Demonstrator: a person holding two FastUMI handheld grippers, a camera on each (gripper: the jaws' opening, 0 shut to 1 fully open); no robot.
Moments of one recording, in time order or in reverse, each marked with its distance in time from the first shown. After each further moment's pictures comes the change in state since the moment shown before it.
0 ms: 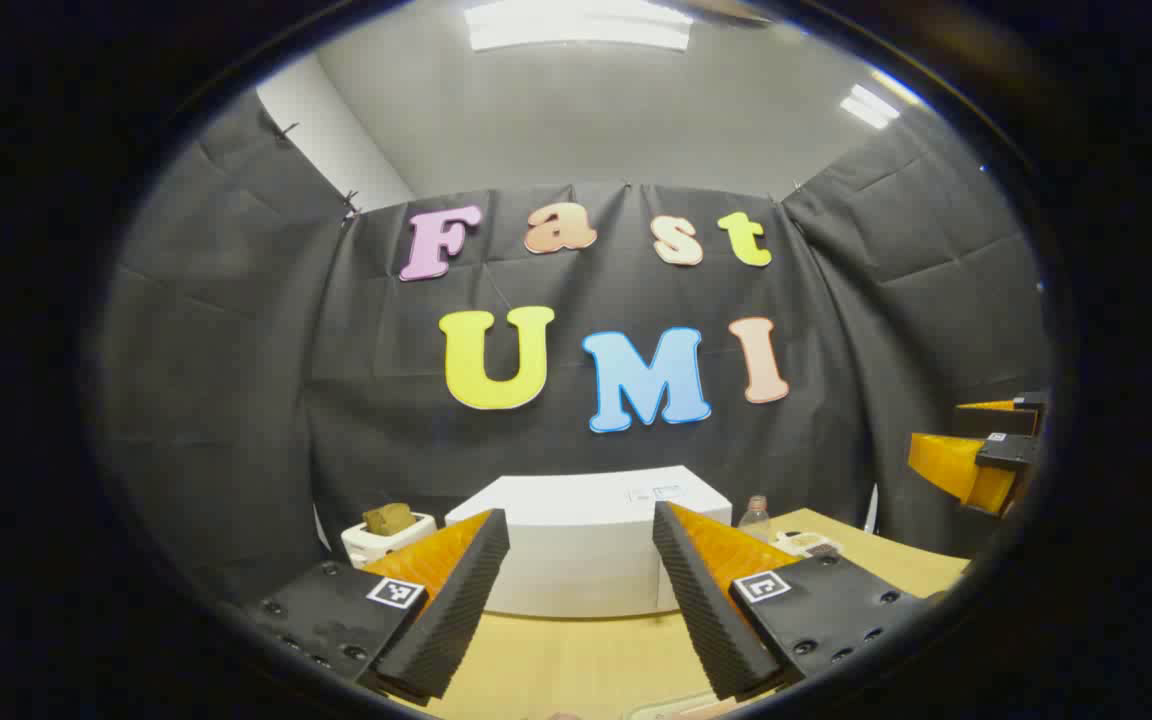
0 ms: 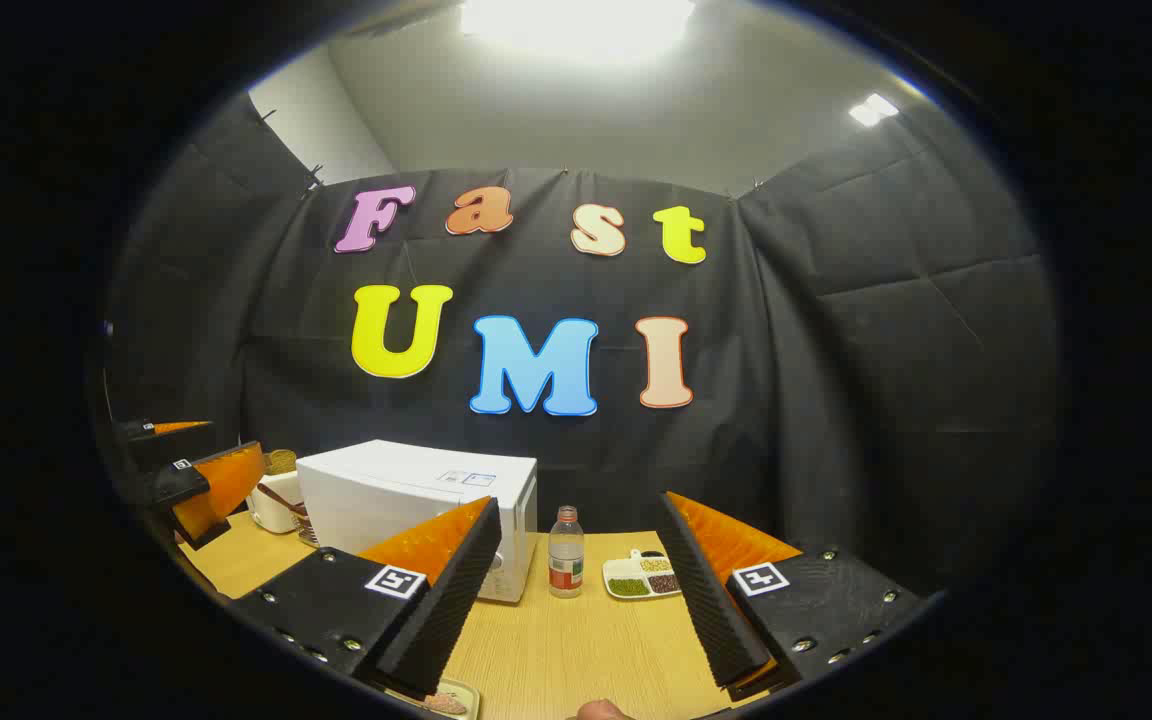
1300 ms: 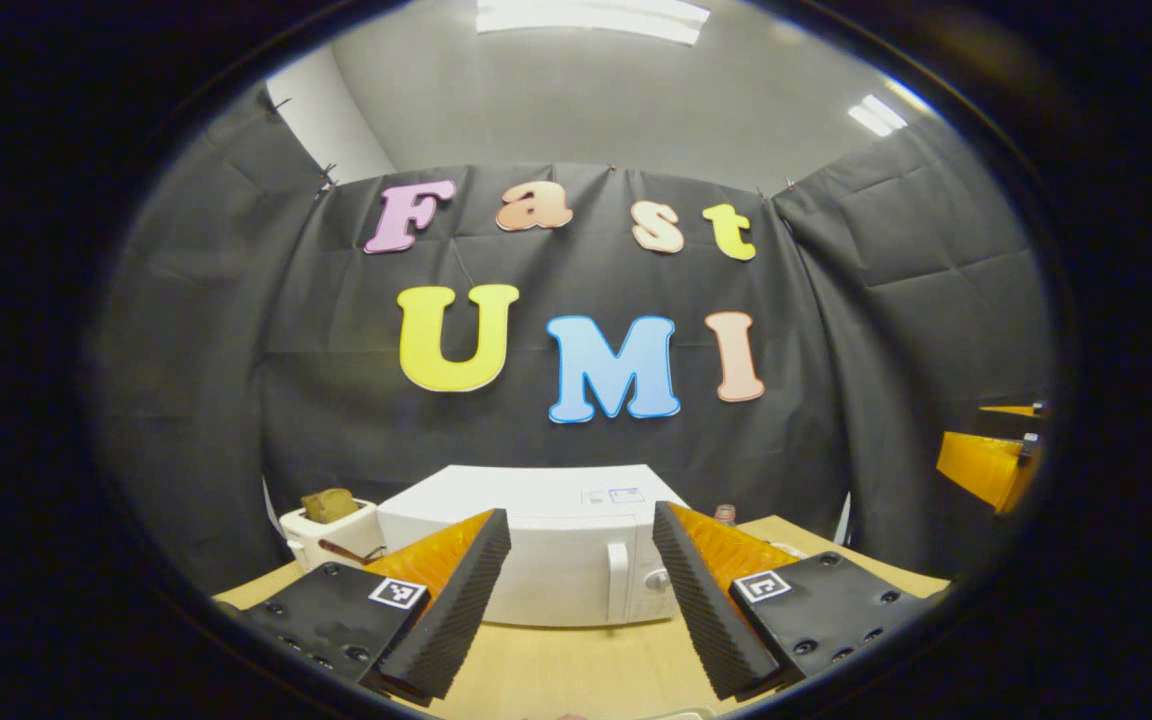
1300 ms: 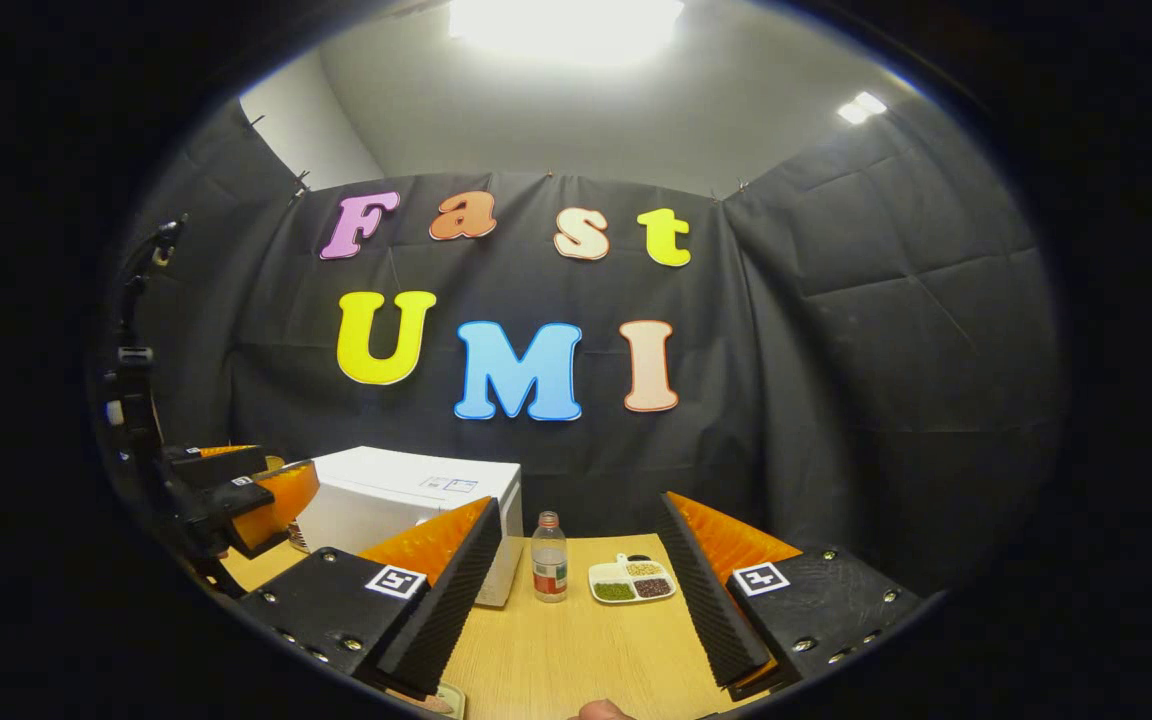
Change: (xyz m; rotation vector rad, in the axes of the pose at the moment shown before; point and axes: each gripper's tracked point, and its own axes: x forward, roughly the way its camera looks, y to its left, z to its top) left arm 0.081 -0.056 -0.015 -0.065 0.030 -0.091; right arm -0.002 -0.034 0.009 0.000 -0.021 -0.056
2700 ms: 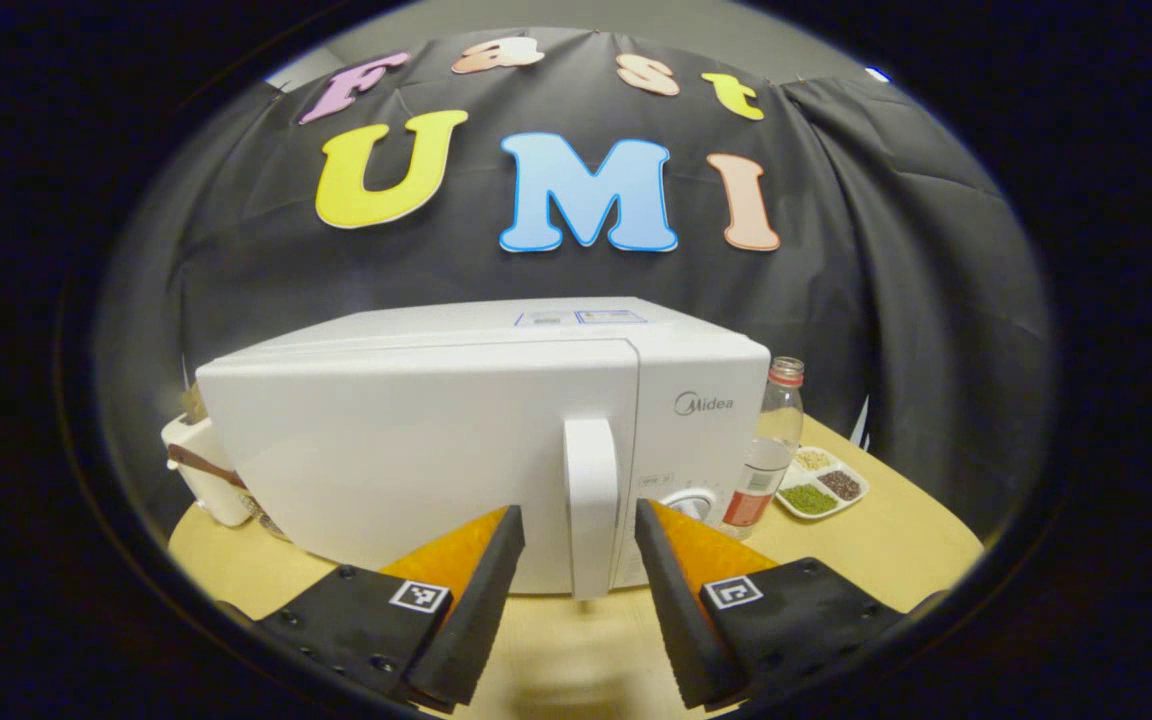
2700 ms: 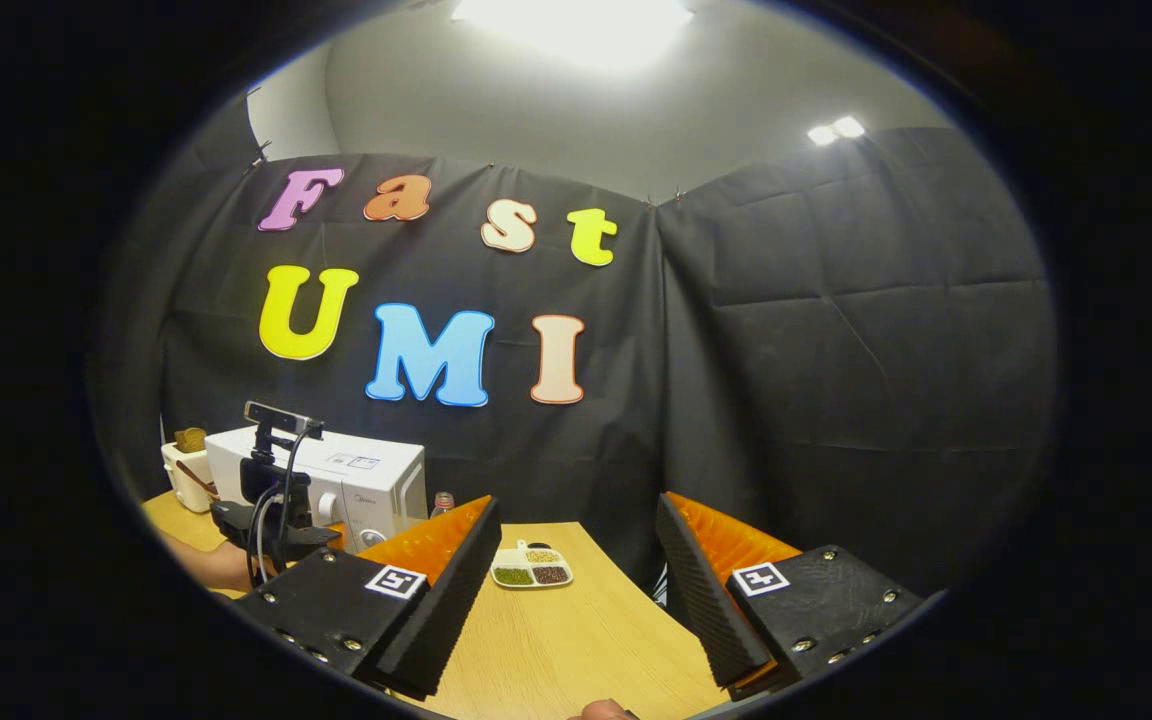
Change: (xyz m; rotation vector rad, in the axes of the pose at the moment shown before) left arm 0.172 -0.046 -0.228 -0.009 0.397 -0.080; right arm -0.034 -0.073 0.000 -0.060 0.039 -0.219
